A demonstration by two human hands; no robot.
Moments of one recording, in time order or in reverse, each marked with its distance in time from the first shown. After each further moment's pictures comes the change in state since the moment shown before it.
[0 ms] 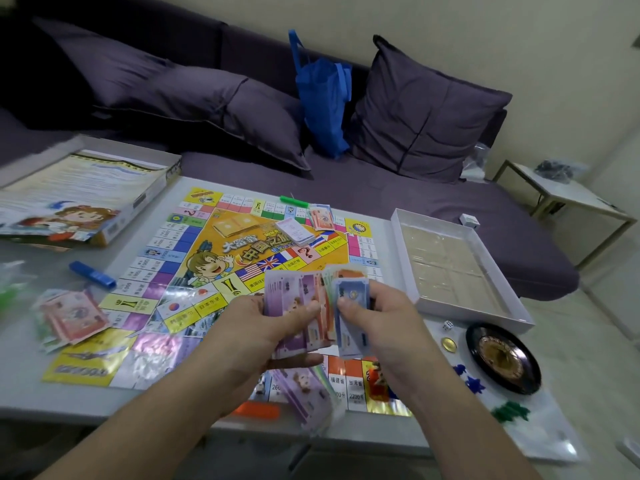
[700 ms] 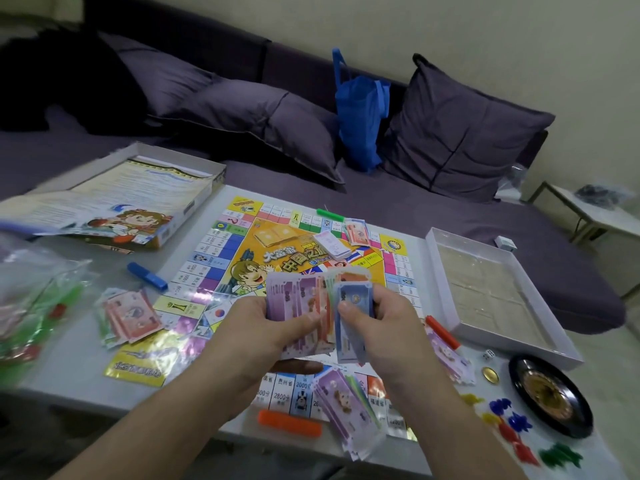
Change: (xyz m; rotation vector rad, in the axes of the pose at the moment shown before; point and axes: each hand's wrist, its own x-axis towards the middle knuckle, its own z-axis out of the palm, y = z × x) left_hand -0.007 0.015 -0.045 0.014 0.137 0.096; right_hand 0.014 -0.014 0.055 -0.012 -0.003 -0.114
